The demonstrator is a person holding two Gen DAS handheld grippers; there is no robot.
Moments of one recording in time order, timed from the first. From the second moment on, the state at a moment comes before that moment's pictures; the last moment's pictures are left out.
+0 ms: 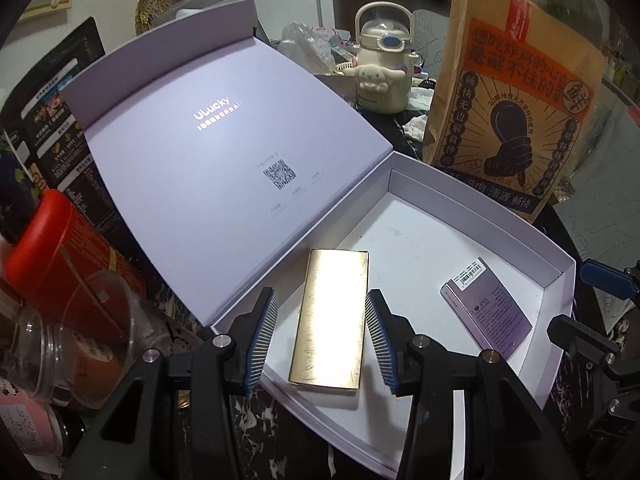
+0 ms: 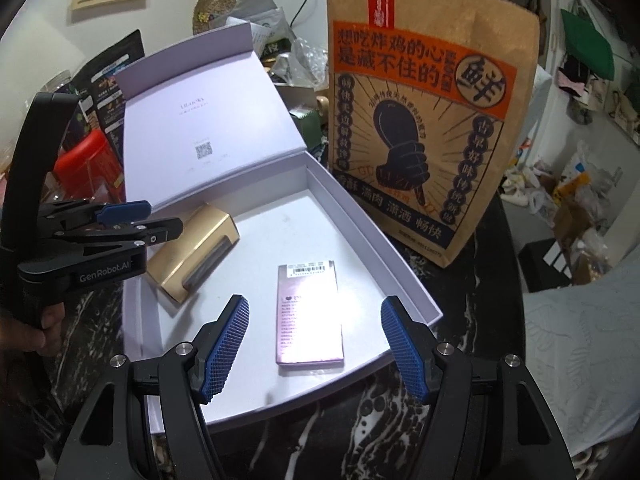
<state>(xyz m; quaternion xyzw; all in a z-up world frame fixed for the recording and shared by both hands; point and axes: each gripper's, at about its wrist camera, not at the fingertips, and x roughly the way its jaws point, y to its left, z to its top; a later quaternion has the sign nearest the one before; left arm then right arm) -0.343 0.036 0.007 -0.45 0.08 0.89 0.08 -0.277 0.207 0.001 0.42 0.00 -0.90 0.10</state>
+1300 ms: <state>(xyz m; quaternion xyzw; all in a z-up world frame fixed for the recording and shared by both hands) -0.227 0.013 0.086 -0.37 0.06 0.92 0.07 -0.175 0.191 0.070 0.32 0.01 -0.94 0.11</state>
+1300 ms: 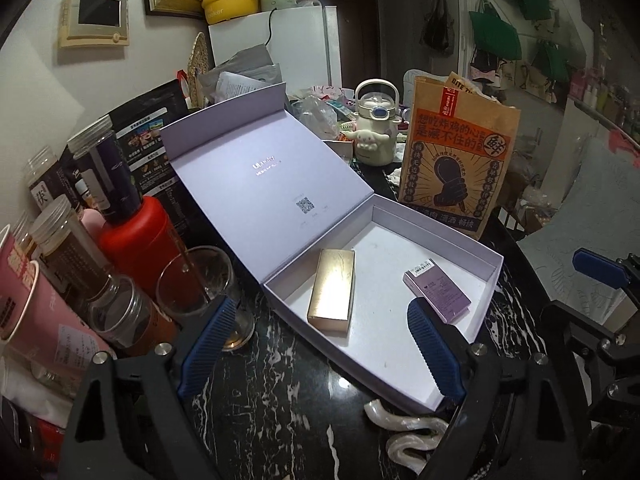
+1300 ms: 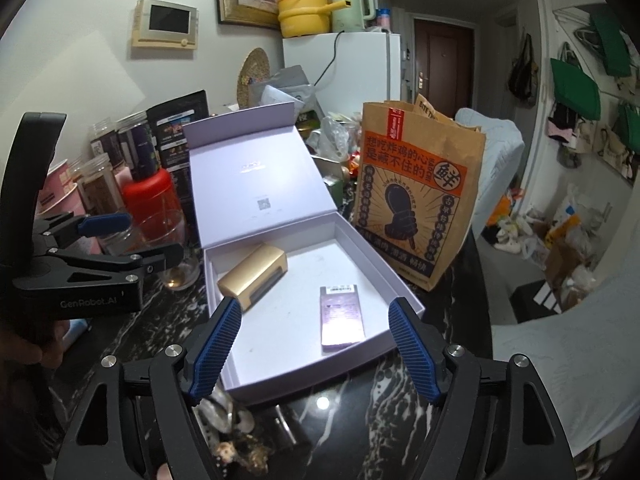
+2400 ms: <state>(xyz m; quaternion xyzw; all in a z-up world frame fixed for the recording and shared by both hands) -0.099 0.005 0.056 -0.39 0.07 0.91 0.13 -0.063 0.183 0.038 0.33 -0.03 -0.94 0.10</state>
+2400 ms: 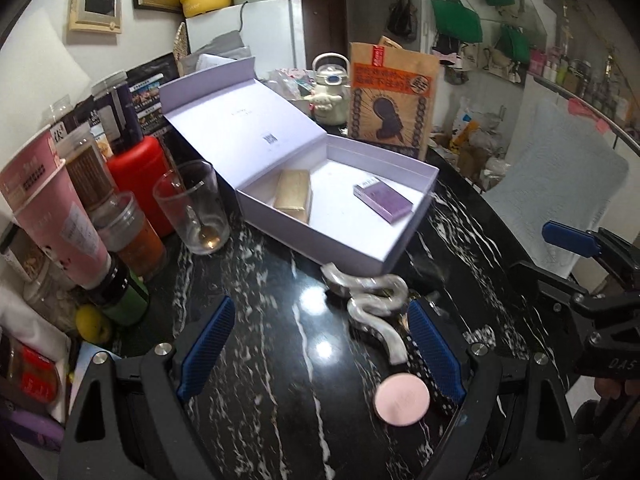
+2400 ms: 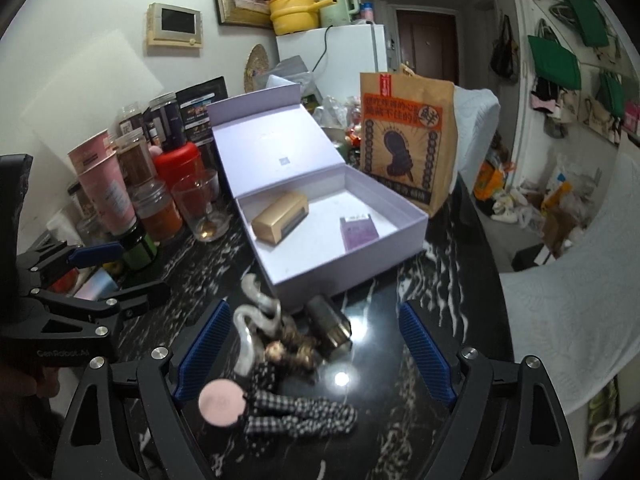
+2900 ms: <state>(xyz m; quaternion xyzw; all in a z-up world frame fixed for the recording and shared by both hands) -0.077 0.011 0.017 -0.42 0.05 0.89 0.16 -0.043 0.187 -0.008 0.37 -0.05 -0.92 0.13</state>
